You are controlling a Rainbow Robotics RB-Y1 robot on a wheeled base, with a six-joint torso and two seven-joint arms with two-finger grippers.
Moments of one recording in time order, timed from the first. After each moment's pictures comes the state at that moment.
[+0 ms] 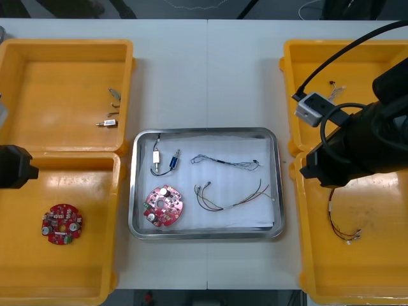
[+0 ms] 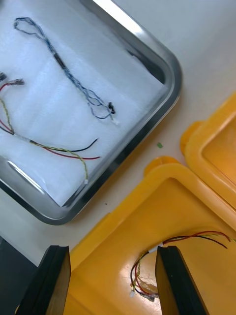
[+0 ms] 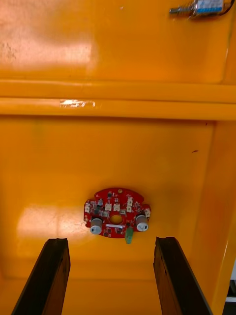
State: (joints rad) right arm -0.48 -0.73 0.14 -2.32 -0.95 1.92 1.42; left arm -0.10 0.80 0.28 -2.38 0.85 1.91 -1.08
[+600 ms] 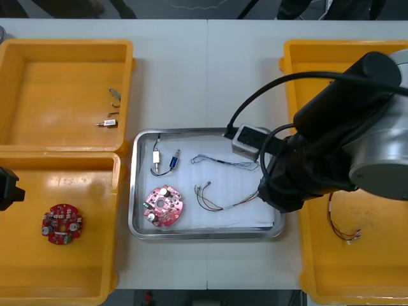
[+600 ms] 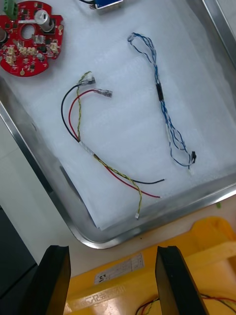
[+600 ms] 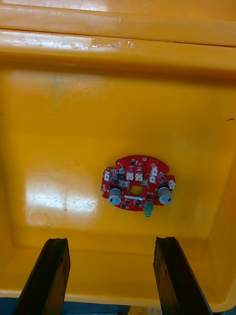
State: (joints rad) right arm -0.65 -0.74 0.50 -2.35 -0.93 1.83 1.46; left arm 0.01 0.82 0.33 -2.38 0.89 1.91 -1.08
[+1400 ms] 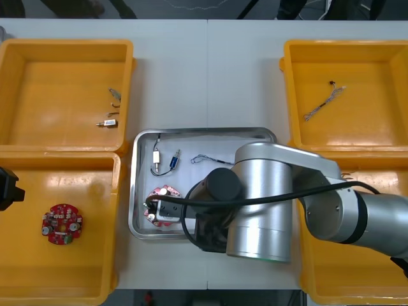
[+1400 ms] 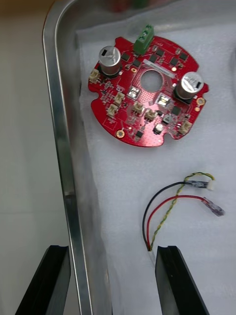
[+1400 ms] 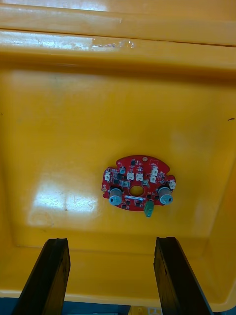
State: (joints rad) right arm -0.76 -0.52 1.03 -2.14 -0.61 1.61 1.60; left arm 0.01 0.83 0.33 -2.38 0.89 1.91 -1.08
